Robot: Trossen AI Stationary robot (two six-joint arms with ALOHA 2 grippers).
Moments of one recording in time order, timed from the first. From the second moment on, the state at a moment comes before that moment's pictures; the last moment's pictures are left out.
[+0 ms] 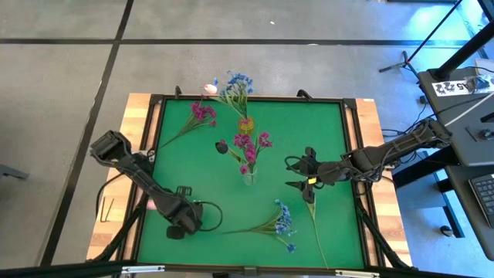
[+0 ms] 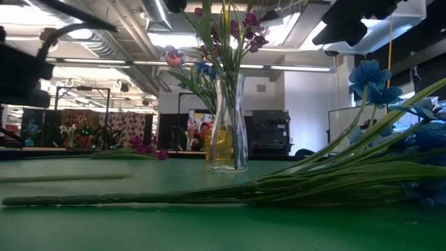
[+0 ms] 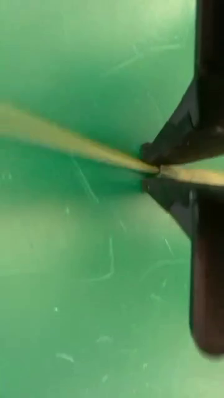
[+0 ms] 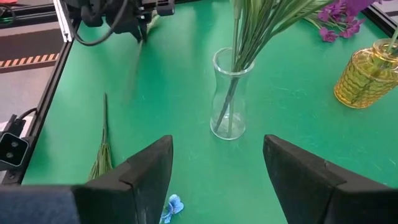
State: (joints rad) left arm -0.68 1.73 0.93 -0.85 0.00 -0.63; right arm 0.39 1.10 0.82 -0.35 0.36 0.36
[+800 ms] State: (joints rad) left arm -0.47 1.37 1.39 -1.32 -0.09 -0.64; right arm 0.39 1.10 0.93 -0.12 0.26 0.04
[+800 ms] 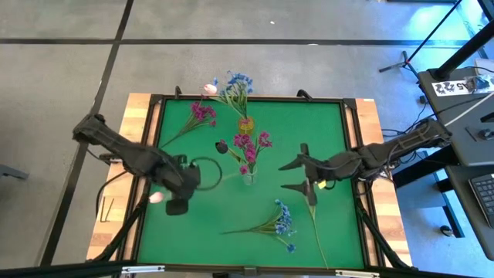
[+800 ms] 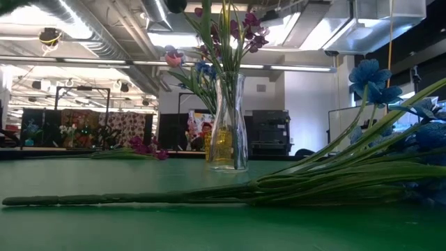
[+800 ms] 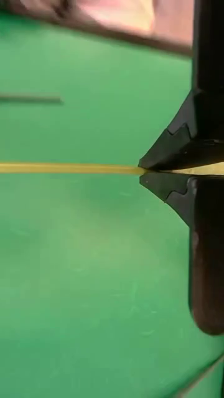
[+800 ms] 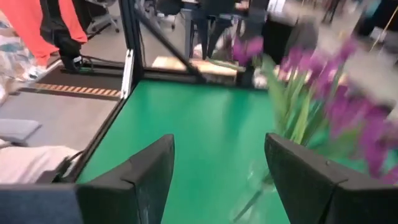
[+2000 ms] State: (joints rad) left arm 0.06 1.47 1.83 -1.49 0.26 -0.38; right arm 0.21 1.60 1.43 0.11 0.78 -1.13
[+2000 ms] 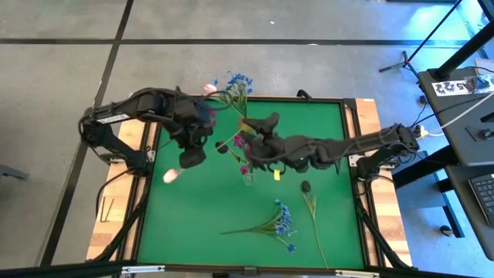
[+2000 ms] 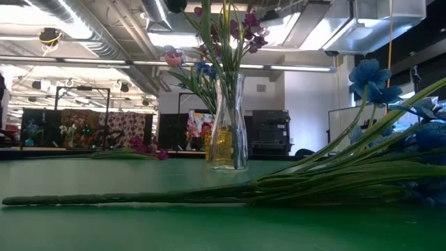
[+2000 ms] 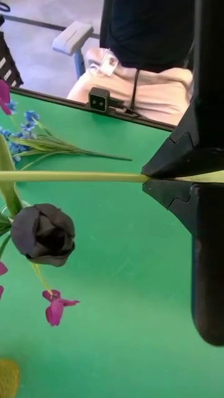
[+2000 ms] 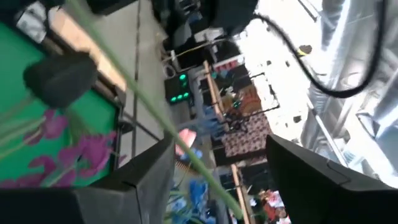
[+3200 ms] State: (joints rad) left arm 0.10 1.47 1.83 -1.49 0.26 -0.29; right arm 0.17 1.60 1.43 -0.10 0.76 -1.02
